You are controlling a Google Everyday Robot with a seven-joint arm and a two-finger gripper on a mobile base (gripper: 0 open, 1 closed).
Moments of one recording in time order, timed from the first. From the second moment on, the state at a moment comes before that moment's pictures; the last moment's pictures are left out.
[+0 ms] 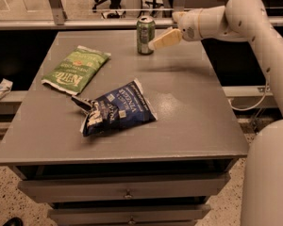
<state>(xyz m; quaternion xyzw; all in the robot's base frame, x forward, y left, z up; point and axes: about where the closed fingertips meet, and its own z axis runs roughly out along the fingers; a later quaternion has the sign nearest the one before) 0.794 -0.102 0.917 -0.43 0.70 0.22 0.53</state>
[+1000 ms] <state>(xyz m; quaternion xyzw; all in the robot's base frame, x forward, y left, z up) 0.802 -0.028 0.897 -0.45 0.69 0.25 0.52</state>
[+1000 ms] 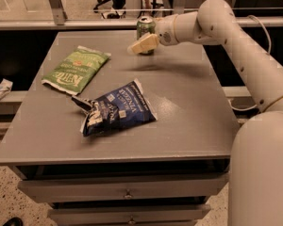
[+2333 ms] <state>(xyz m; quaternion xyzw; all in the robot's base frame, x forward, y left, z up) 0.809 -0.037 0.886 -0.42 0.71 0.22 0.53</state>
